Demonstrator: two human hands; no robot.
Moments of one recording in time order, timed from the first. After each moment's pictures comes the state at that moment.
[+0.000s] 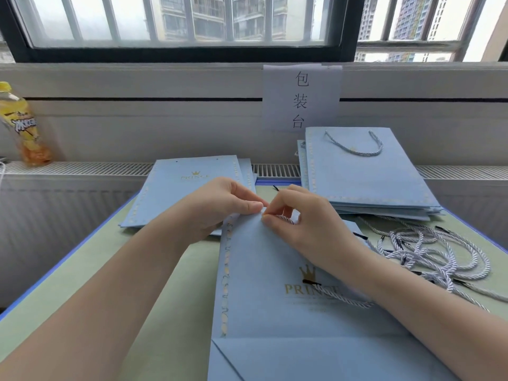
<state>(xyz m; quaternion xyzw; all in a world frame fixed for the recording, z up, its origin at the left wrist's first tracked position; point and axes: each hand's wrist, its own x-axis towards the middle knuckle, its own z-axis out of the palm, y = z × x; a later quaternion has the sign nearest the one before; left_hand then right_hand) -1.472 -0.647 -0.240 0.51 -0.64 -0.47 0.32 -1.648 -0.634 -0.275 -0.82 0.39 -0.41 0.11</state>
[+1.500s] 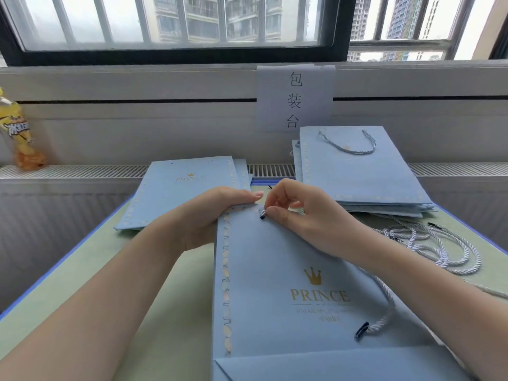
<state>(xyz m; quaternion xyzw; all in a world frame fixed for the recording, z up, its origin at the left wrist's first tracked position) -1.476 -0.640 -0.242 0.45 -0.59 -0.61 0.29 -1.661 -0.637 -0.259 -0.83 0.36 -0.37 0.23</state>
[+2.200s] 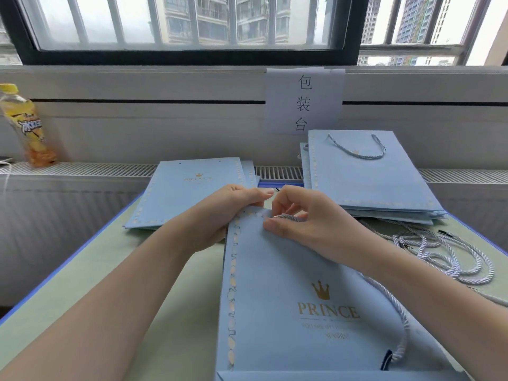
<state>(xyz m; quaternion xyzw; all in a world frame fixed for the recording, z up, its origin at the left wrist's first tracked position) -1.484 -0.634 -0.239 0.45 -0.61 -0.54 0.35 -1.655 -0.637 -0.260 -0.83 0.36 -0.36 0.24</state>
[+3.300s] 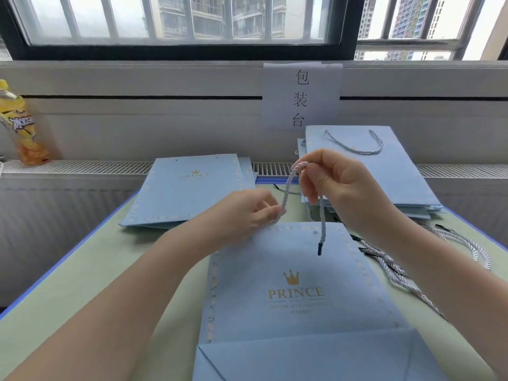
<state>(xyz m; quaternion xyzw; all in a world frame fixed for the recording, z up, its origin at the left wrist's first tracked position) -1.494 -0.642 -0.254 0.52 -0.80 -0.20 0.23 -1.672 -0.640 -0.240 -0.75 0.32 -0.50 0.28</state>
